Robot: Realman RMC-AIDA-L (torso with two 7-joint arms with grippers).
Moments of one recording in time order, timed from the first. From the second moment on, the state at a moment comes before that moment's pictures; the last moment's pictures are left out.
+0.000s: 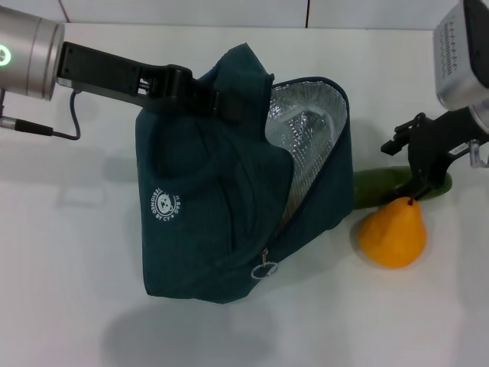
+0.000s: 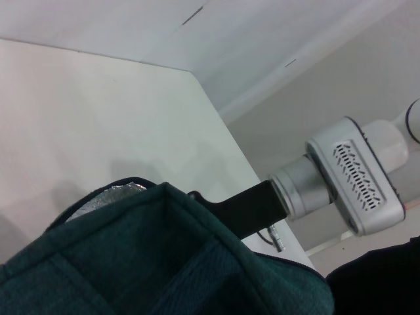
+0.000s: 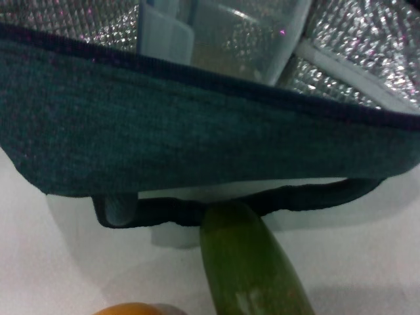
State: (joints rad) left arm -0.71 -2.00 0.77 0.97 2.02 1.87 -2.50; right arm 0.93 1.98 -1.16 -0.69 -2.44 -1.35 1.60
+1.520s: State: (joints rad) left arm -0.70 -1.99 0.77 0.97 2.02 1.87 -2.49; right arm 0.79 1.97 -0.95 -0.88 -2.45 -1.29 1.74
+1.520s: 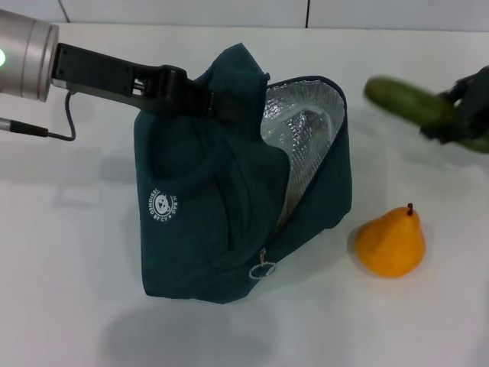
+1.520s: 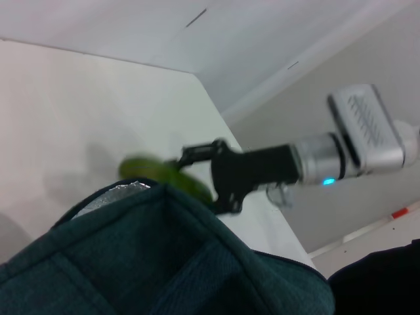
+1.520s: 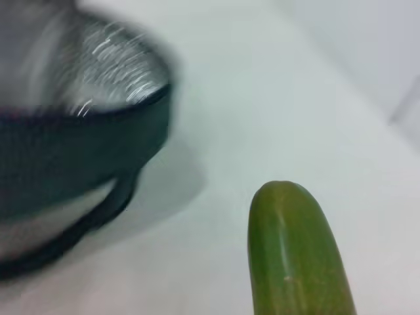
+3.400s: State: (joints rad) left arm -0.66 -1.98 0.76 0.91 2.01 1.85 -2.46; right arm 0.71 2.03 -1.43 -0.43 -1.03 -1.44 1.48
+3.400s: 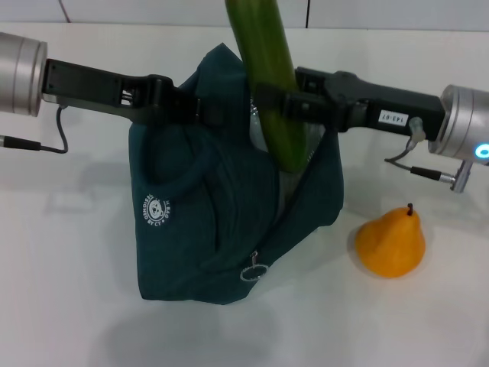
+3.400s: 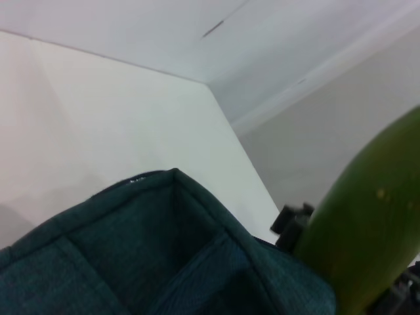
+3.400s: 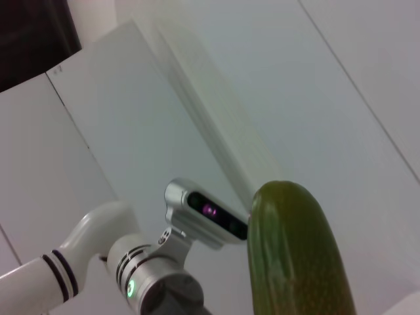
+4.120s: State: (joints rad) left arm -0.66 -1.98 0.74 0.91 2.00 1.85 -2.46; right arm 0.70 2.03 -1.56 -0.43 -0.95 -1.39 1.40
